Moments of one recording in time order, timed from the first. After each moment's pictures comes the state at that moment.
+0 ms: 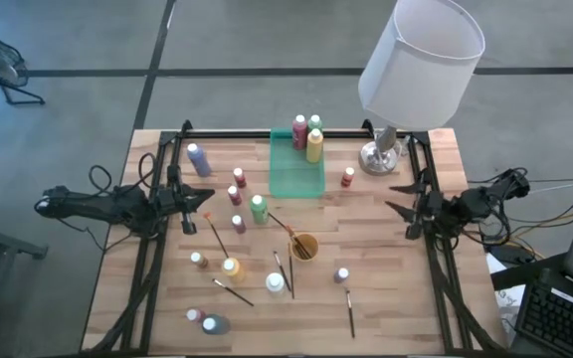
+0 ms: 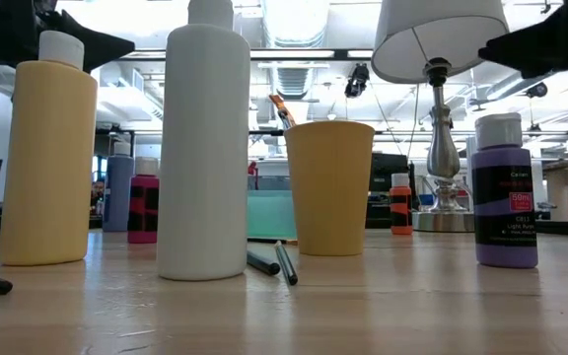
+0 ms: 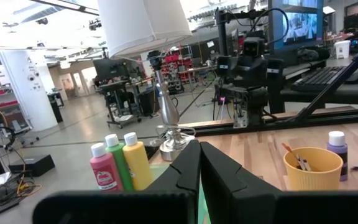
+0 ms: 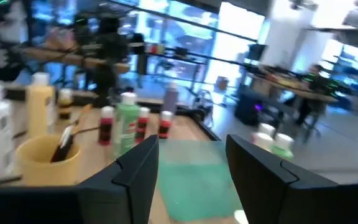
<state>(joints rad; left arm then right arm) -0.15 0.22 0.18 0.12 -0.43 0.25 0.50 0.01 0.22 -0.18 0.80 -0.20</state>
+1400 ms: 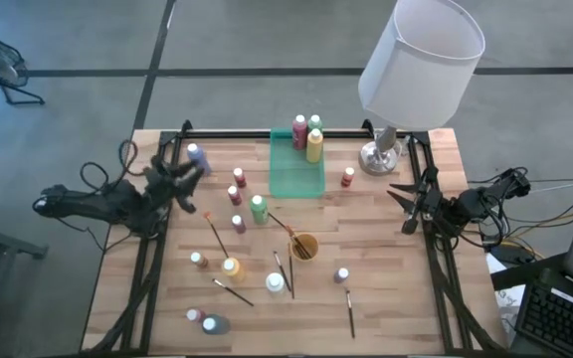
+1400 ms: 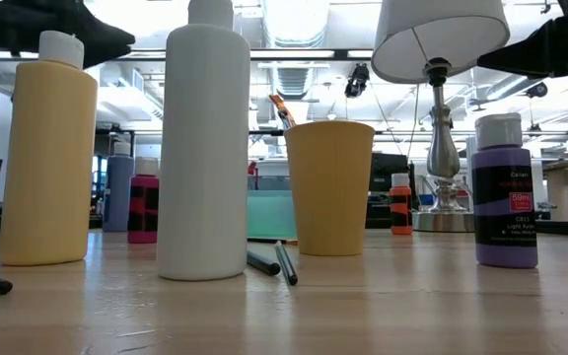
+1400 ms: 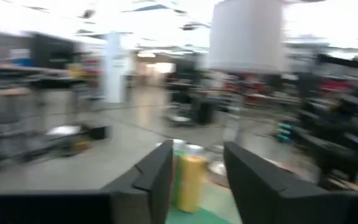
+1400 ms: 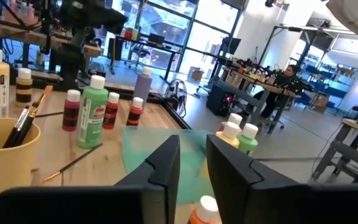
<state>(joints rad) -0.15 0.25 0.24 0.24 -0.82 0.08 0.50 0.02 0.22 -0.19 0.92 -0.27</state>
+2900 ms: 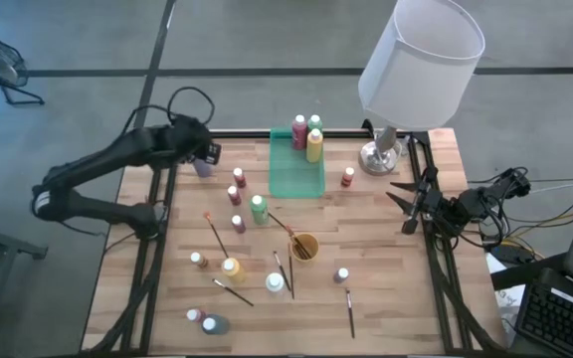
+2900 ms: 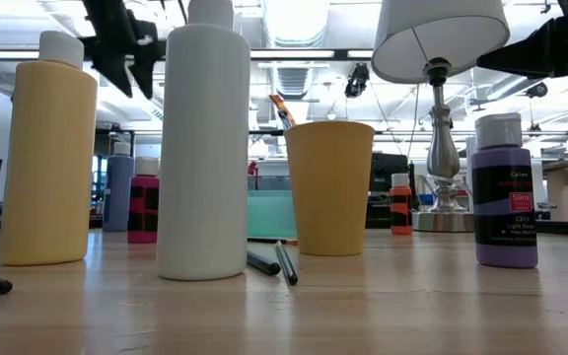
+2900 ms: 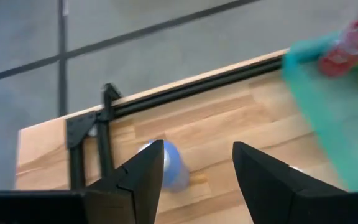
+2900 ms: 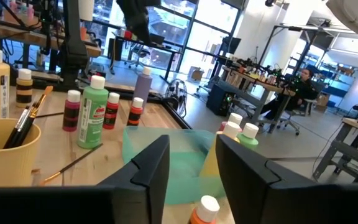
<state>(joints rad) 0.44 1.10 1.19 -1.13 -0.63 -0.67 0.50 0.03 0.22 -0.19 0.92 -0.26</state>
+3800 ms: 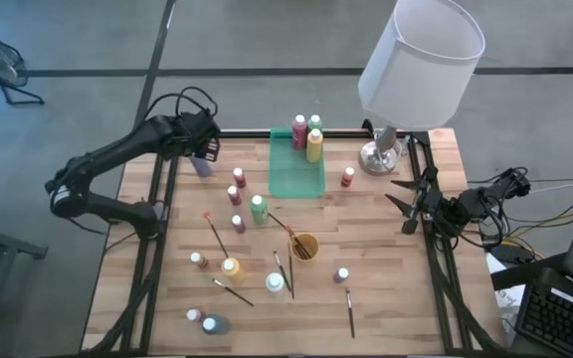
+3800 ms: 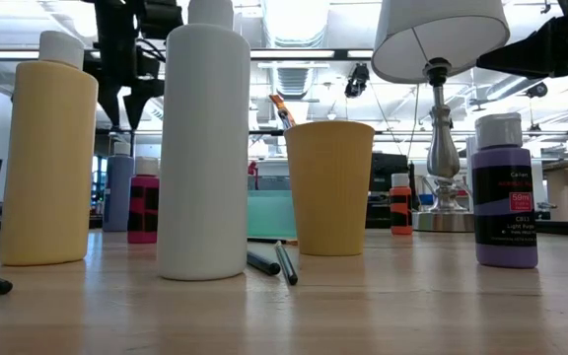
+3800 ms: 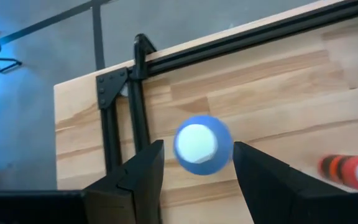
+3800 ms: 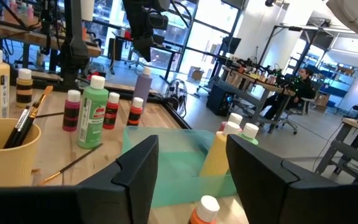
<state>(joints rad) 0.62 1.22 1.19 -1.22 -0.56 -0.64 0.50 0.03 0.22 -0.19 0.92 -0.26</state>
